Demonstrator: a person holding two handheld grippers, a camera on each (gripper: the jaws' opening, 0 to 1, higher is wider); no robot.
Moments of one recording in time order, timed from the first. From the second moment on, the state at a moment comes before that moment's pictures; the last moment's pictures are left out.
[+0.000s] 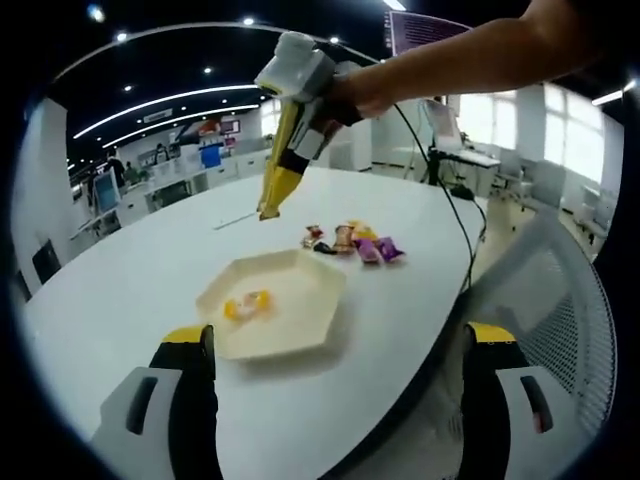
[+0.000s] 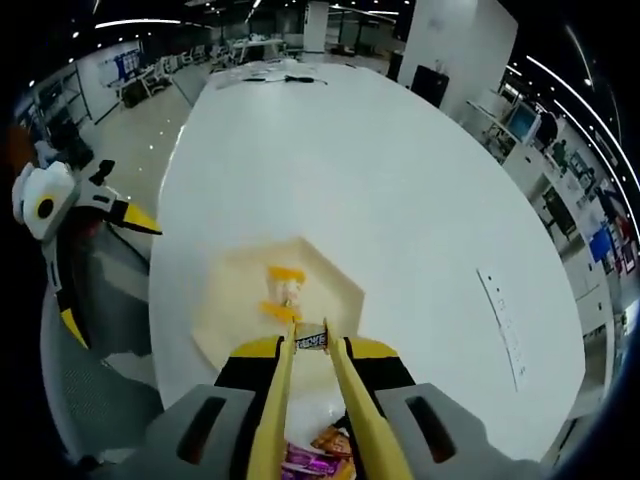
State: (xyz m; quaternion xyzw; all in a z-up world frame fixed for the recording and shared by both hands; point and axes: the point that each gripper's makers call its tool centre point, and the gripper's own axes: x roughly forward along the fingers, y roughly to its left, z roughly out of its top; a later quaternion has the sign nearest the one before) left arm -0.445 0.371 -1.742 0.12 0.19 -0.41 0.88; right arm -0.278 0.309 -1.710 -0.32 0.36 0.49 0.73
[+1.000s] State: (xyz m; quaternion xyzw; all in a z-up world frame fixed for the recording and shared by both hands) left arm -0.446 0.371 -1.740 0.10 0.19 -0.41 0.88; right arm -0.275 0.323 -1.704 -0.32 0.34 0.51 0.72
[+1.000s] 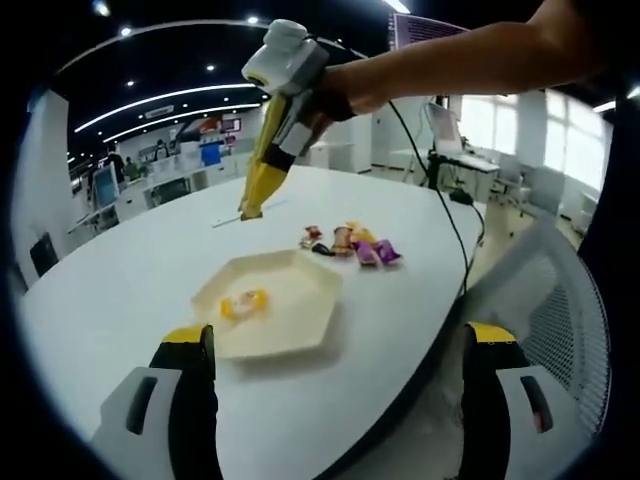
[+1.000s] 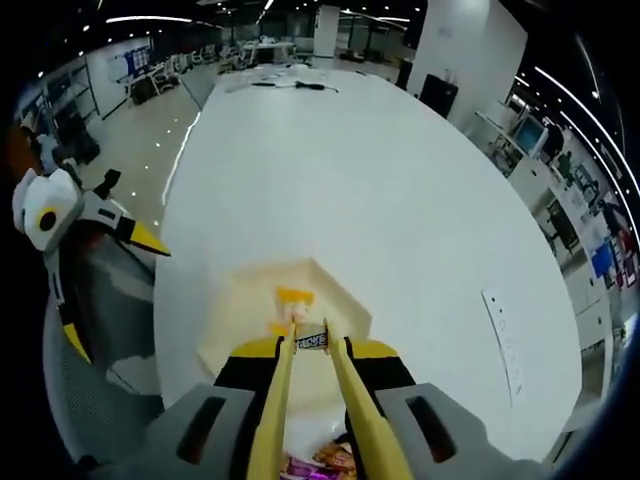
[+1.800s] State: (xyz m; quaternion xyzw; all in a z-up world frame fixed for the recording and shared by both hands) left arm -0.443 0.375 -1.748 0.11 0.21 -0.40 0.88; right arm -0.274 0.324 -1.699 -0.31 0.32 0.53 0.72
